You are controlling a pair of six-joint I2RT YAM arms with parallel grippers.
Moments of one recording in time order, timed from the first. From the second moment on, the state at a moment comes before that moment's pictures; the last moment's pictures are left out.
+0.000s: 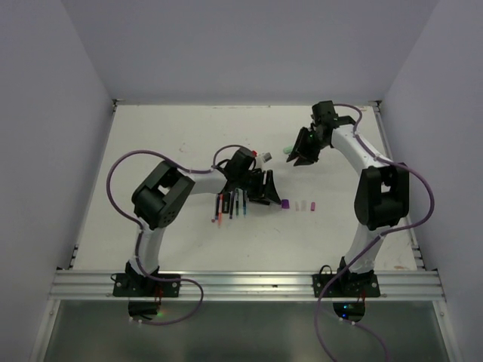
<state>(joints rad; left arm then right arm) -0.70 2.08 1.21 0.07 0.63 -0.70 0.18 1.85 1.52 -0.82 -0.28 0.60</state>
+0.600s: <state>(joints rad) -0.70 2.02 1.22 -0.04 0.47 -0.68 0.15 1.97 1.60 -0.82 -0.17 0.73</state>
